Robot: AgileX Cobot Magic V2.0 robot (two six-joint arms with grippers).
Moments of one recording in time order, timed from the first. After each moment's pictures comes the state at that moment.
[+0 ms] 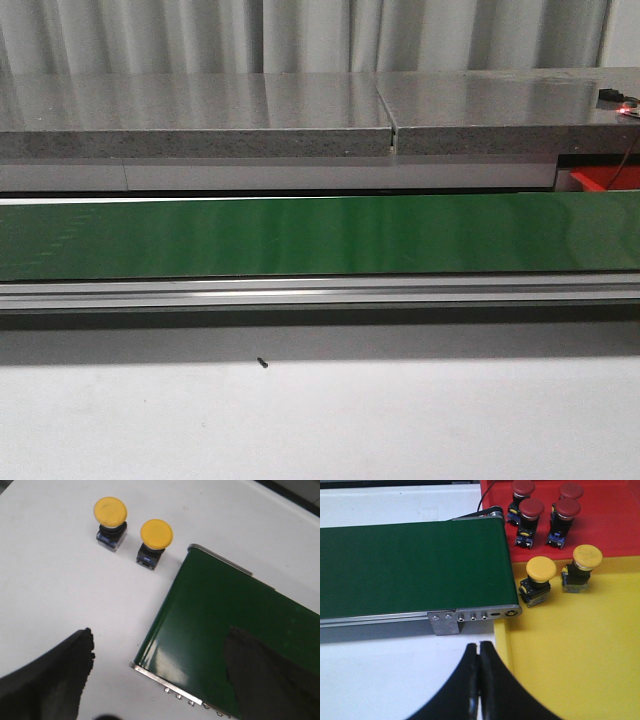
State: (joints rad) left arm 0.45 1.35 -1.14 -0.22 0.83 0.00; right arm -0.14 0.53 -0.57 0.03 0.70 0.03
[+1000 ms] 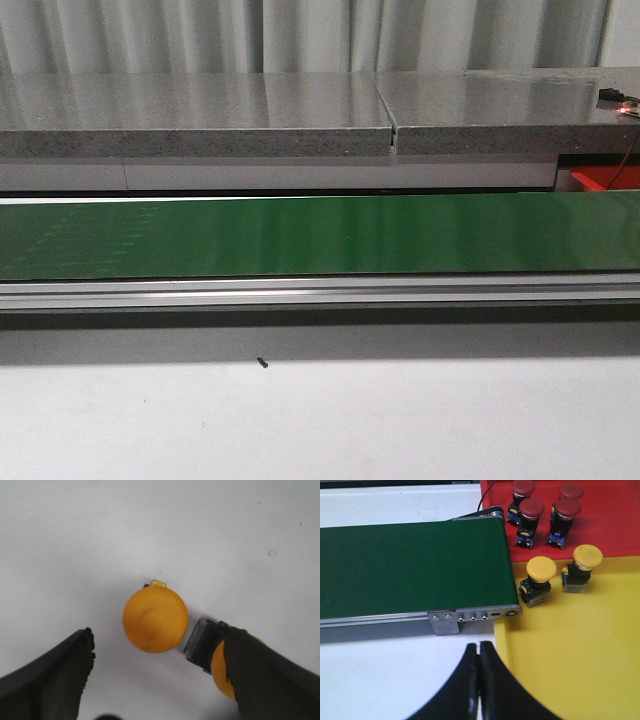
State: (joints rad) left arm 0.50 2.04 -1.68 -0.18 0.87 0.00; right arm -0.14 0.53 -0.57 0.03 0.70 0.03
